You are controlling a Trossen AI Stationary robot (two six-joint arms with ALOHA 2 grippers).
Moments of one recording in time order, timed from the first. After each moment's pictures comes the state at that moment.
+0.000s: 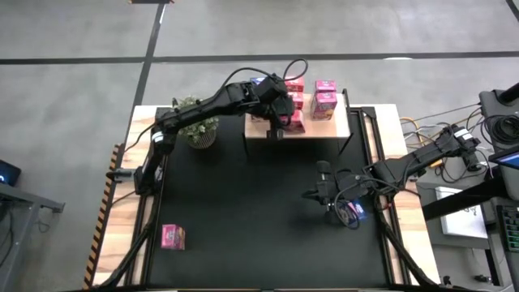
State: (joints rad) left arm 0.31 2.11 2.32 -0.98 -0.03 0.43; right arm 0.40 1.09 0.82 -0.27 0.29 0.02
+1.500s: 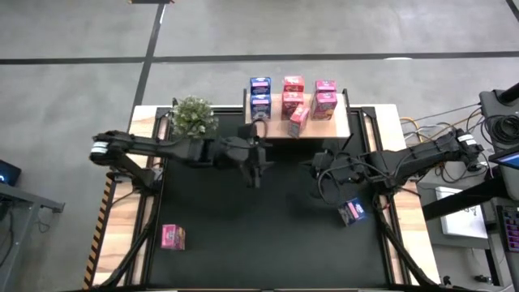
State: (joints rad) left arm -0.06 1.56 1.42 -0.39 -0.38 0.32; right arm 0.21 1.09 0.81 -0.27 0.50 0.17
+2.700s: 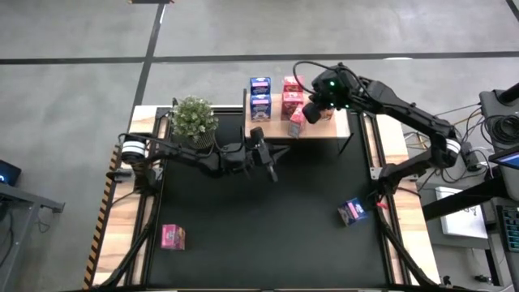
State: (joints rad) left arm 0.05 1.82 0.97 0.92 -0.31 0.45; right arm -0.56 1.37 1.48 -0.83 0.17 0.07
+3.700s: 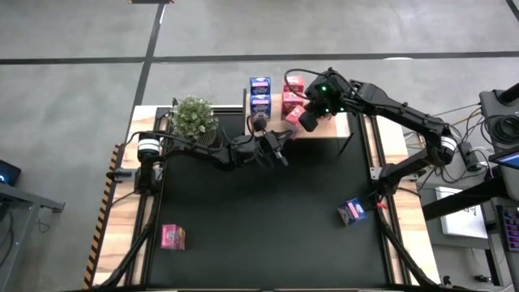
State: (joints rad) left arm 0.14 1.97 1.10 0.96 -0.42 0.41; right arm -0.53 1.42 1.47 -0.86 0.07 0.05
